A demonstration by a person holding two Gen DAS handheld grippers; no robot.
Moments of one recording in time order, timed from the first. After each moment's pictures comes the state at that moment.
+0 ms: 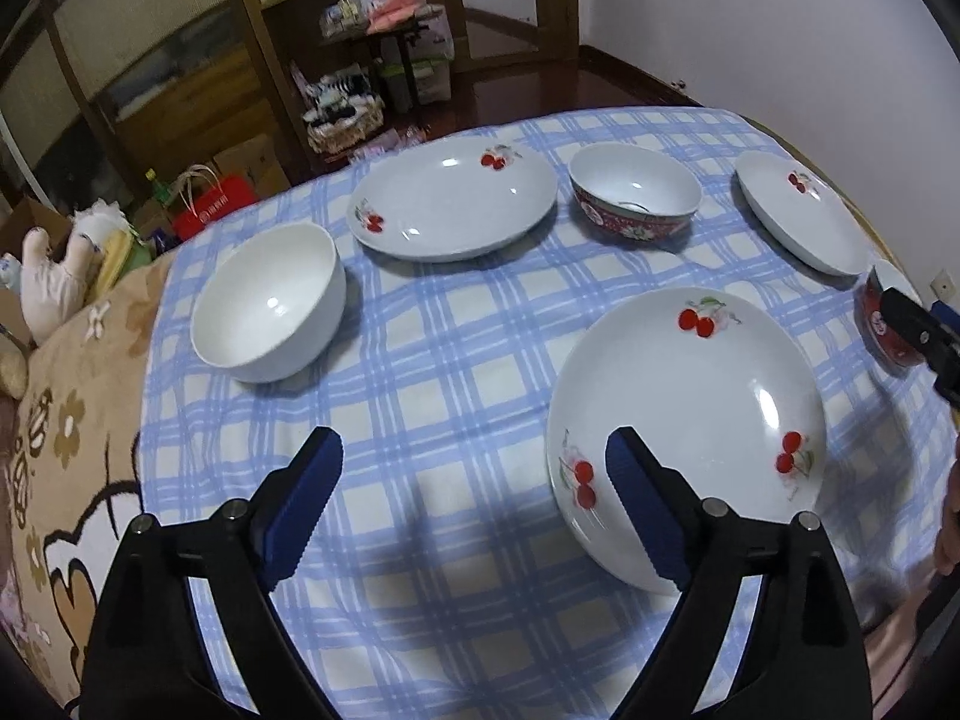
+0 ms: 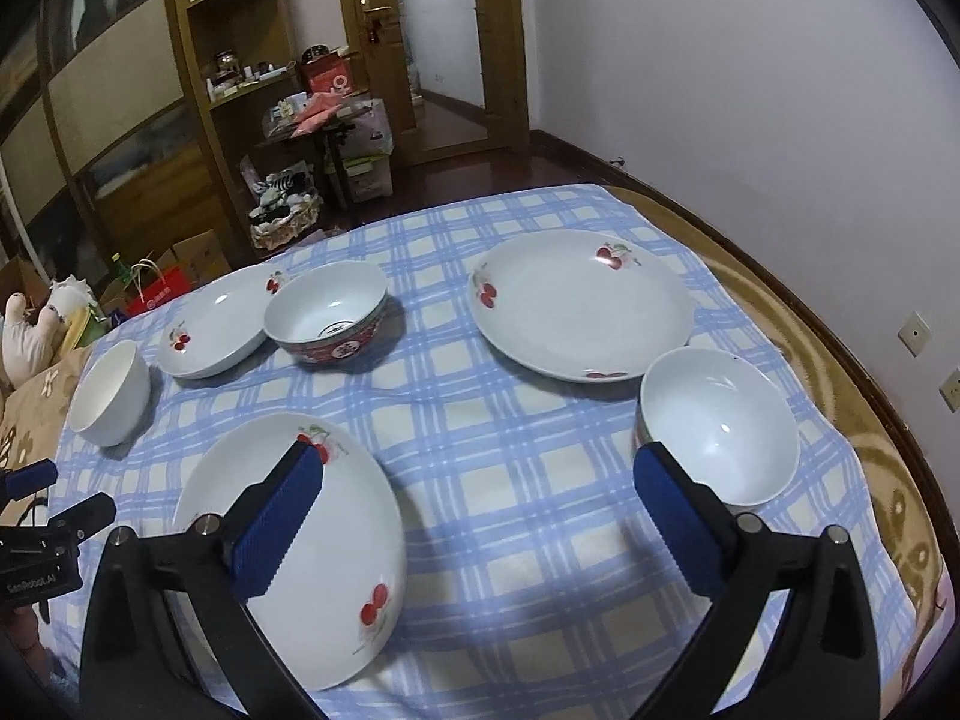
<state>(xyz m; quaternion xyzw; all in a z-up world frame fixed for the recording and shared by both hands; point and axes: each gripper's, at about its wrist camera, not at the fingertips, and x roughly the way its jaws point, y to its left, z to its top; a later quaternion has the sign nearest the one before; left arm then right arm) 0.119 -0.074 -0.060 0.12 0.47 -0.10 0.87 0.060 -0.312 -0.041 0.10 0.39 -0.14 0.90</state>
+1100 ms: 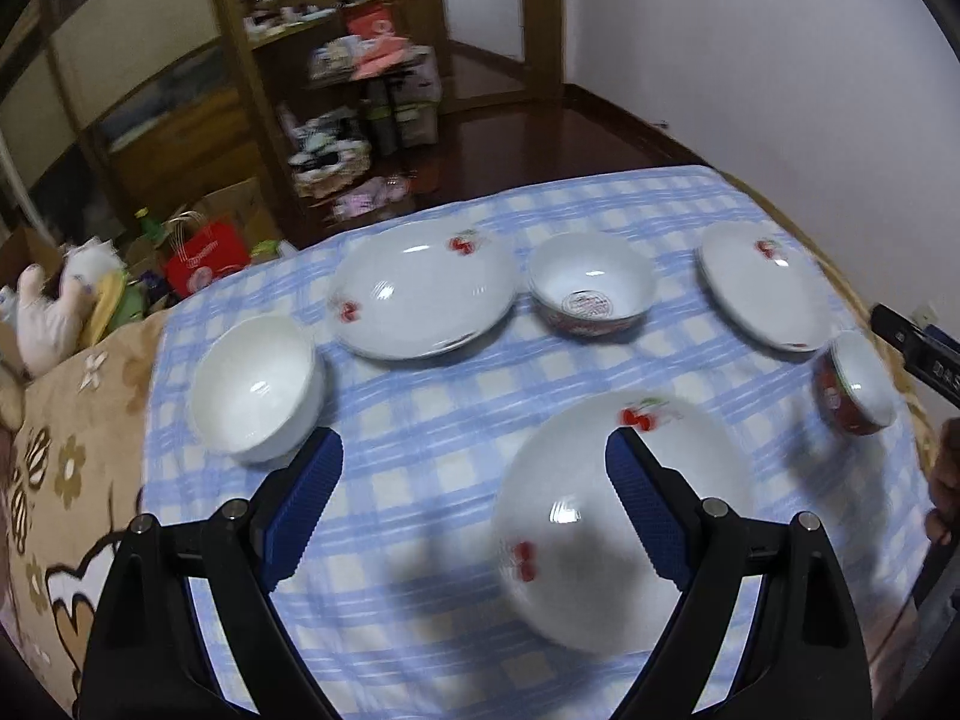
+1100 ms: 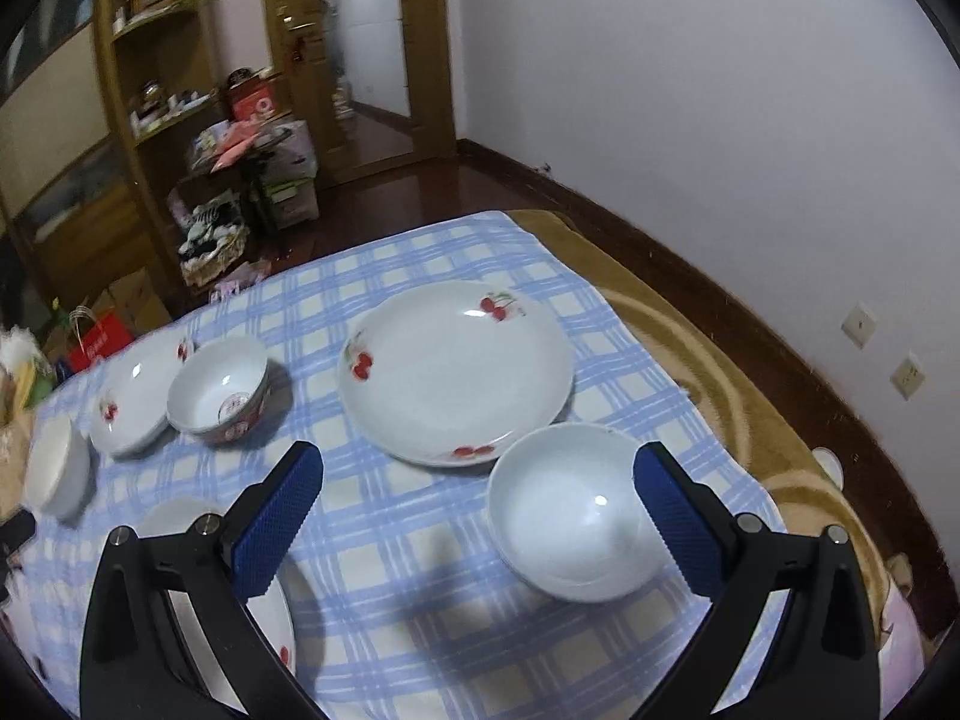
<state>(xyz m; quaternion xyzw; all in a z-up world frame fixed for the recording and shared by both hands) 0.139 -0.112 -0.004 0.10 0.45 -0.13 0.88 0.074 -0.392 -0.007 0.12 0.39 -0.22 0.89</state>
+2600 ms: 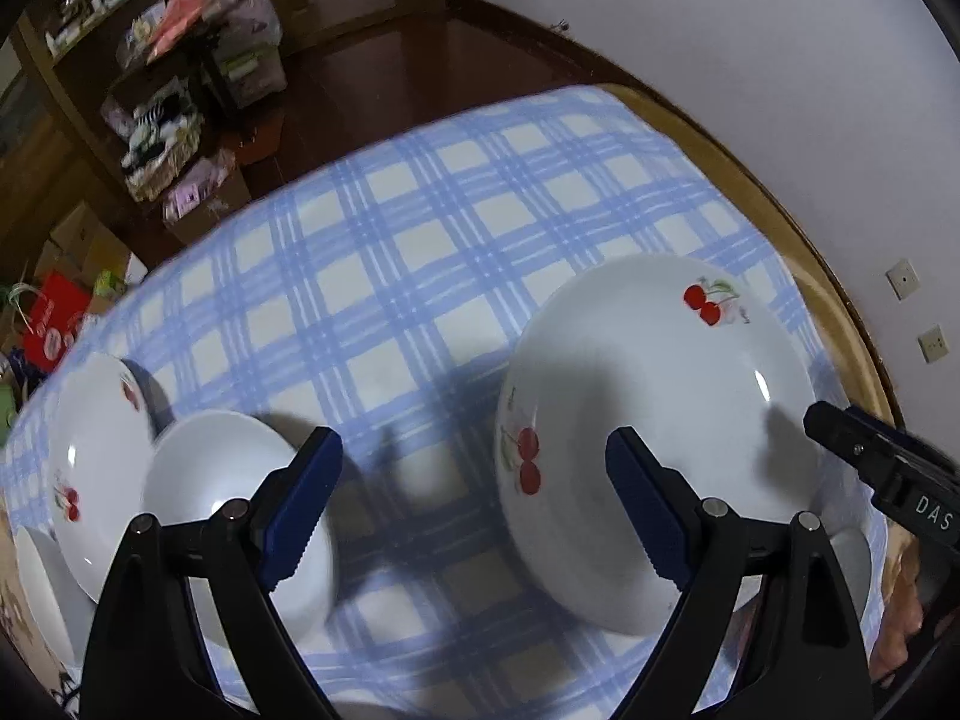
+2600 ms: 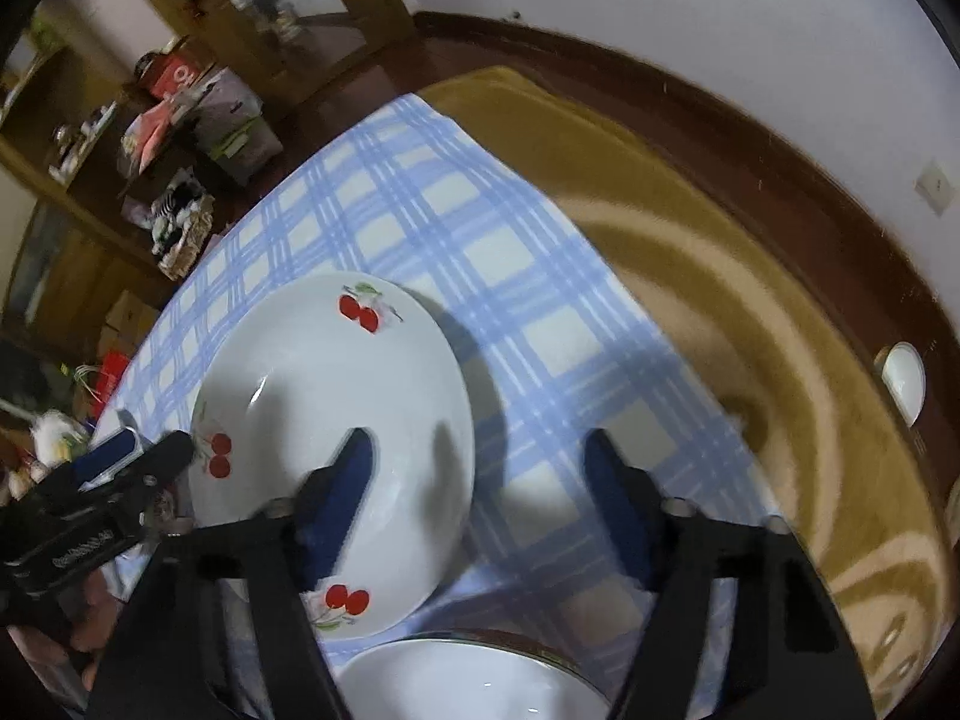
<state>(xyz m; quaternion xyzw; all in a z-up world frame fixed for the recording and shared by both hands) 0.303 -0.371 -0.101 0.14 0.55 -0.22 0.79 0.165 -0.556 -0.109 0.29 0.51 -0.17 0.79</state>
